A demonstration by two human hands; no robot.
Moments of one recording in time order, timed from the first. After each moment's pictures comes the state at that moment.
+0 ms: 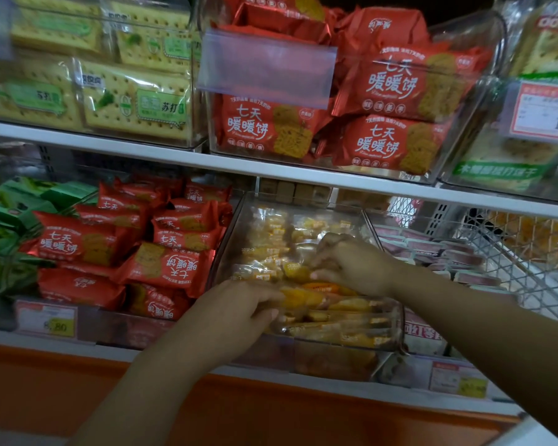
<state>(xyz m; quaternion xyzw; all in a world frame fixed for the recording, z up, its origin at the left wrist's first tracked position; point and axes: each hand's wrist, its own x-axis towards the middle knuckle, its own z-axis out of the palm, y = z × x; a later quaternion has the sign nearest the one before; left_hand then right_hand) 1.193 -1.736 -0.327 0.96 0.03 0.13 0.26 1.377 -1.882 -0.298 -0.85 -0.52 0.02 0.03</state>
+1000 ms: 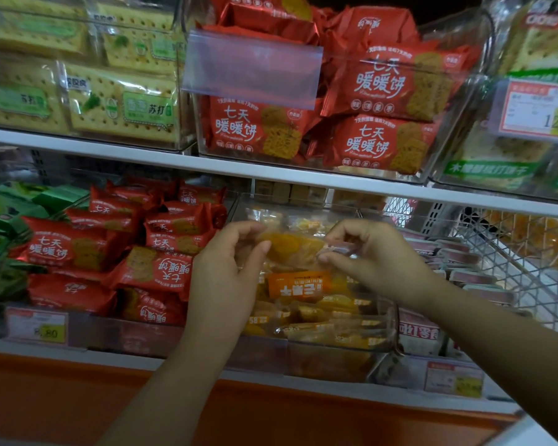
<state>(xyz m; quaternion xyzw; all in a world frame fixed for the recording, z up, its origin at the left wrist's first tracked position) 1.213 -1.753 -0.316 0.77 0.12 0.42 0.46 1.344 -1.908 -0.276 -0.78 -0.51 -0.06 0.35</state>
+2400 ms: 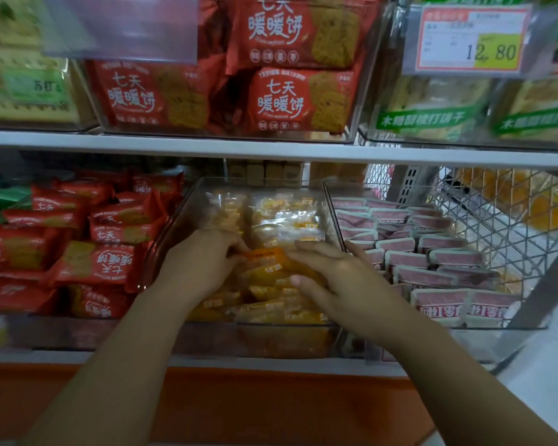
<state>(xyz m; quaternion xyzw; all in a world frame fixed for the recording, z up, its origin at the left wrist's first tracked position) 1.264 -1.752 -0.320 0.96 0.15 0.14 0.17 1.330 -1.958 -0.321 -0.86 -0.47 -0.02 0.21</state>
